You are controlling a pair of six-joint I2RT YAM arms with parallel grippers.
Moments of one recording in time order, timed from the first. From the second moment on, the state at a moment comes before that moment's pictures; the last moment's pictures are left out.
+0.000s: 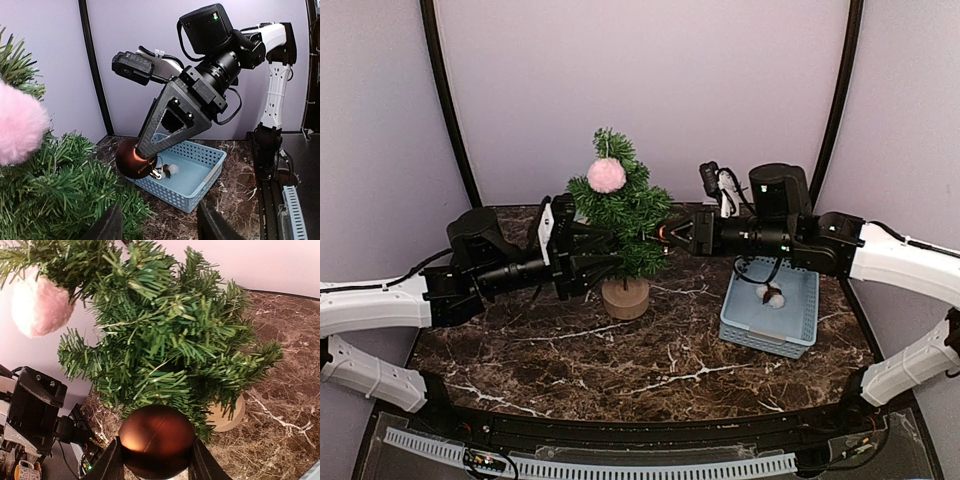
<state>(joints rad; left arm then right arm) -0.92 1.13 0.75 0.40 0.29 0.13 0.92 1.28 1.12 -0.20 -0.10 0.58</state>
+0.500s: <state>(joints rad) -0.97 1.21 0.80 0.39 0.24 0.20 1.02 1.33 1.16 -0.19 -0.07 0.57</state>
